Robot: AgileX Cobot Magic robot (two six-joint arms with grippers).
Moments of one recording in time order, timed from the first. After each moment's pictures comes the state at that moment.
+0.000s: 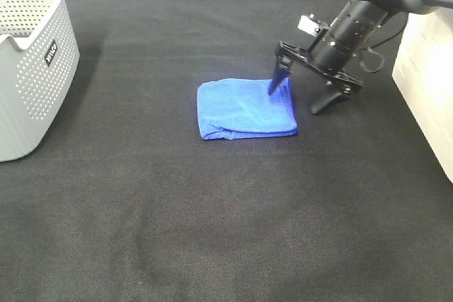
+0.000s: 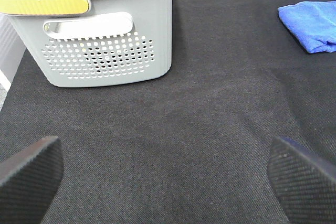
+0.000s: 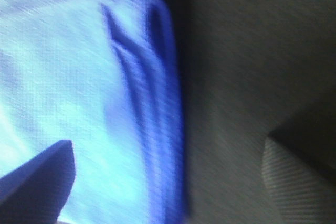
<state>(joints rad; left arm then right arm) 0.02 0.00 -0.50 -0.05 1.05 0.07 0.17 2.53 -2.09 0.54 1.12 0.02</state>
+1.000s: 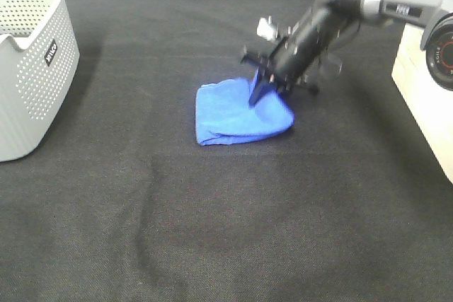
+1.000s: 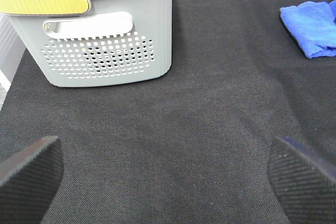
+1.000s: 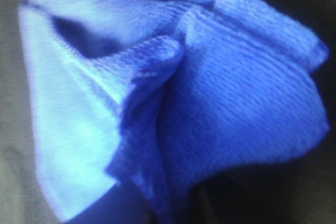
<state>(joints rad) 0.02 0.00 -0.50 -0.05 1.05 0.07 0.26 2.61 -2.24 0.61 1.19 -0.08</state>
